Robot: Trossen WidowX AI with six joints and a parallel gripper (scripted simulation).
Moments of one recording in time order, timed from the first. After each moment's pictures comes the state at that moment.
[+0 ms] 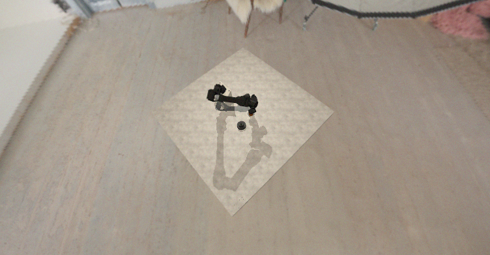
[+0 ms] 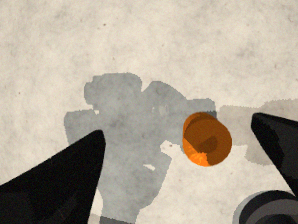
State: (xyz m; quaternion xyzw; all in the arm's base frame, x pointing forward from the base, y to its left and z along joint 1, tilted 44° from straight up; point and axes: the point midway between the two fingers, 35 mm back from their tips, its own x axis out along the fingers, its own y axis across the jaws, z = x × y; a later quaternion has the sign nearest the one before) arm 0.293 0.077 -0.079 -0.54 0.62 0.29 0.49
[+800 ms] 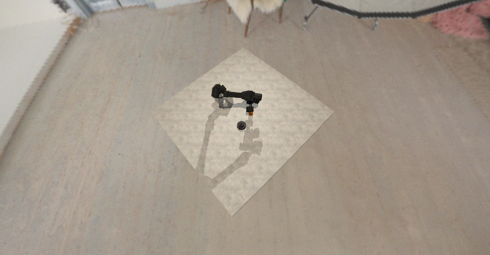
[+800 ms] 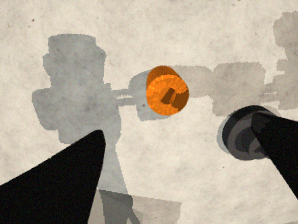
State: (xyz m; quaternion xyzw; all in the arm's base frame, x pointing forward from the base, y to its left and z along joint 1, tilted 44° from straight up) arm 0.299 0.088 -0.049 -0.55 0.66 0.05 0.51
